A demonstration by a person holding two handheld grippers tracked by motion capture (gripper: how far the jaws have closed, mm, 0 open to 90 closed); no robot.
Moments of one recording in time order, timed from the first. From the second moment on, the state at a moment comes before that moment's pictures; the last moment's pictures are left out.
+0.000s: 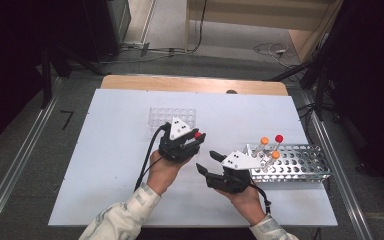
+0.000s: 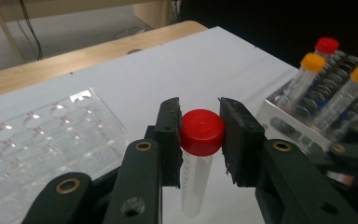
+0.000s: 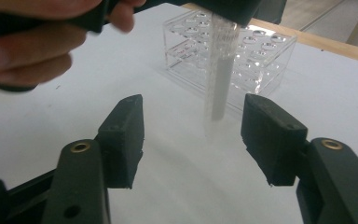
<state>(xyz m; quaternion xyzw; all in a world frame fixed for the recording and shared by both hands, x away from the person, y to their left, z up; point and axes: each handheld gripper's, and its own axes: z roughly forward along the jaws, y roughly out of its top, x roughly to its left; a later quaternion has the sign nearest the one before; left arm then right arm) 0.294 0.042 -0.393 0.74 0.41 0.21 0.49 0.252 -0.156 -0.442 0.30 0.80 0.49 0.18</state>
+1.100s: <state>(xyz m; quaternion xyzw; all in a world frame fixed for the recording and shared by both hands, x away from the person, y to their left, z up) 0.356 0.049 -0.361 0.71 0.45 0.27 0.47 0.238 -0.180 -0.440 0.31 0.80 0.49 0.17</state>
